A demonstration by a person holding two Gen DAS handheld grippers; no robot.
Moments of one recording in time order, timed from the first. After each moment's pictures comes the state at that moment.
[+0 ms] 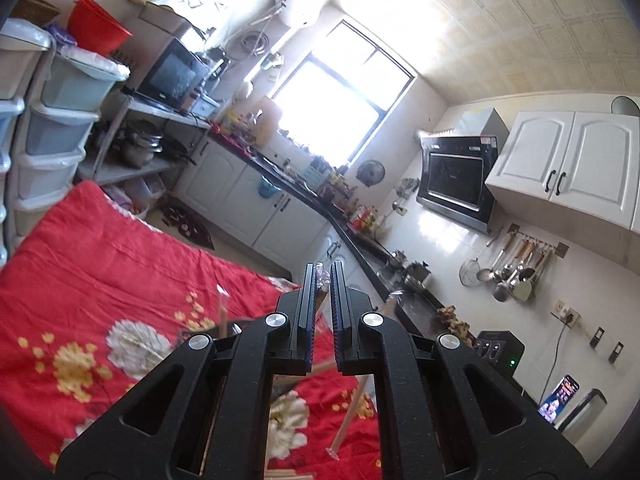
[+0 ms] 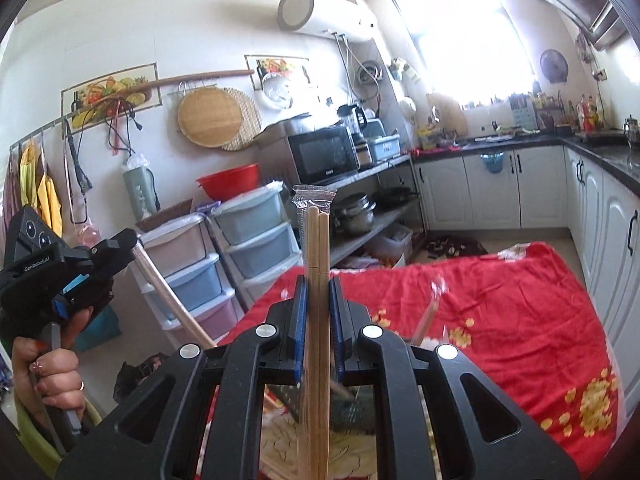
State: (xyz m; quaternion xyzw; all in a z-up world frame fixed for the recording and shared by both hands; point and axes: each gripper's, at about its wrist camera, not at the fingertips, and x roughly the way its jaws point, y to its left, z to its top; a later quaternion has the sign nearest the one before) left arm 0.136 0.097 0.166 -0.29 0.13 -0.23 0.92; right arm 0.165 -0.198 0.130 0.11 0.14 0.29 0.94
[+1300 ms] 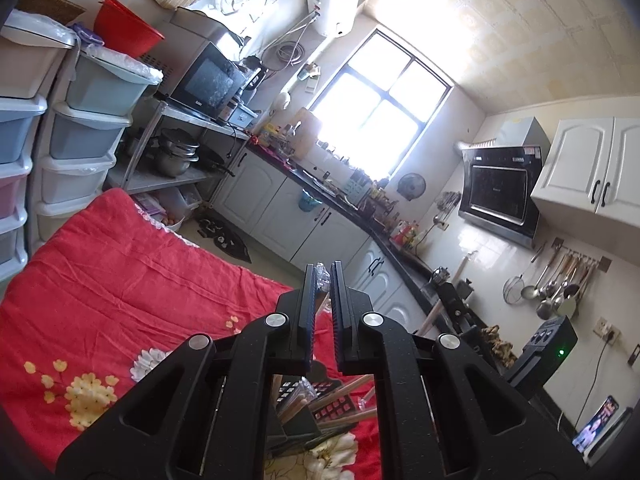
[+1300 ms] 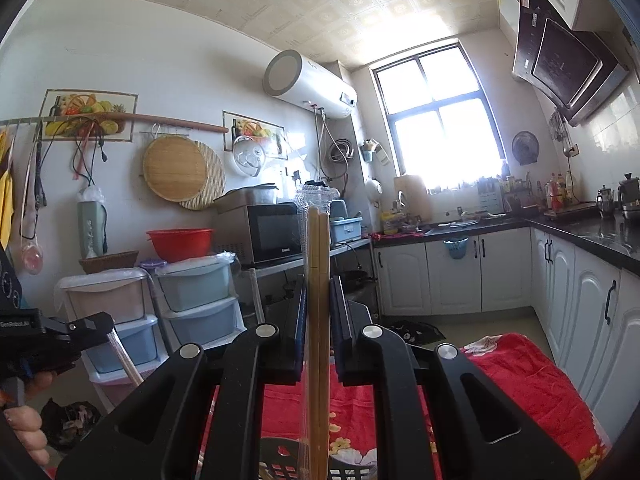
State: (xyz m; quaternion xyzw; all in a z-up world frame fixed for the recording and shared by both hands) left arm 0.196 0.105 0.139 -0.29 0.13 -0.16 0.94; right arm 0.231 -0.174 0.126 0.07 0.00 0.19 0.98
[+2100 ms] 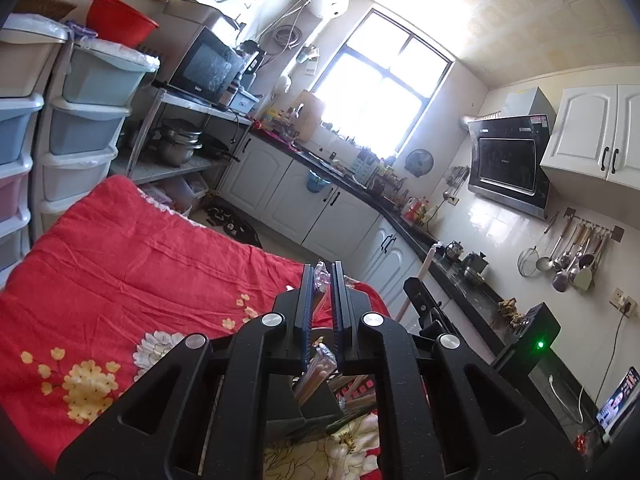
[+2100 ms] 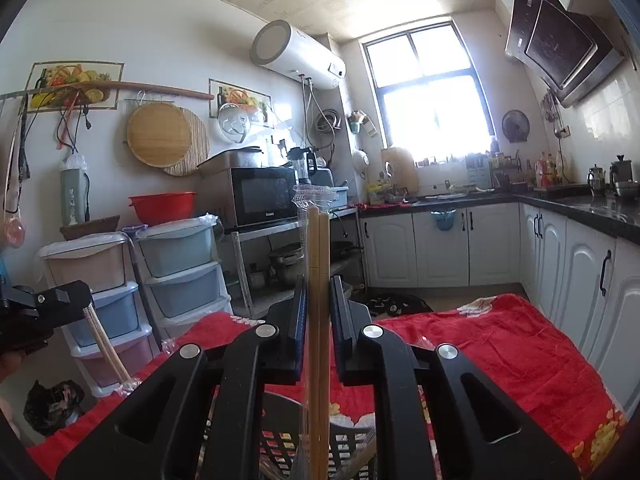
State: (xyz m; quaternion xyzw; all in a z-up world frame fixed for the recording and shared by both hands) left arm 0.205 0.084 0.111 -0.25 0.16 -0.16 0.94; right arm 0.252 -0.155 0.068 0.07 0.05 0.17 0.98
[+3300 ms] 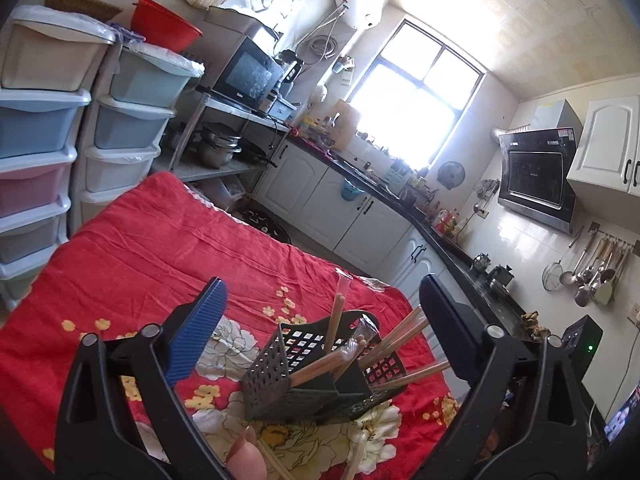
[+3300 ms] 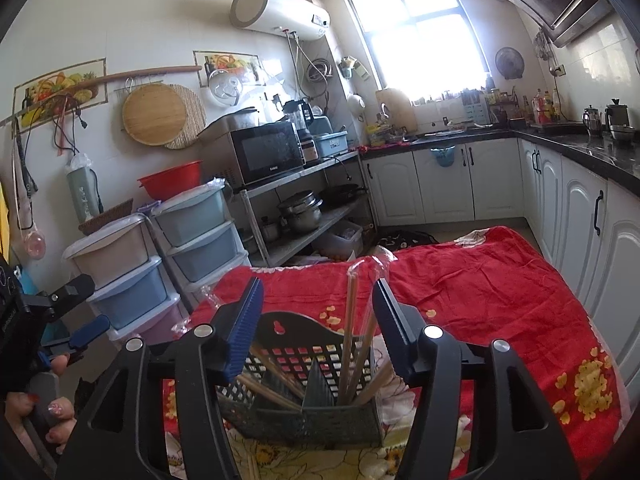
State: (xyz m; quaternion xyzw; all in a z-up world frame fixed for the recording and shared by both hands) left arm 0.160 0.102 0.103 -0.26 0.16 -0.08 0.95; right arm 0.195 -0.185 0.085 0.11 0.17 0.19 0.96
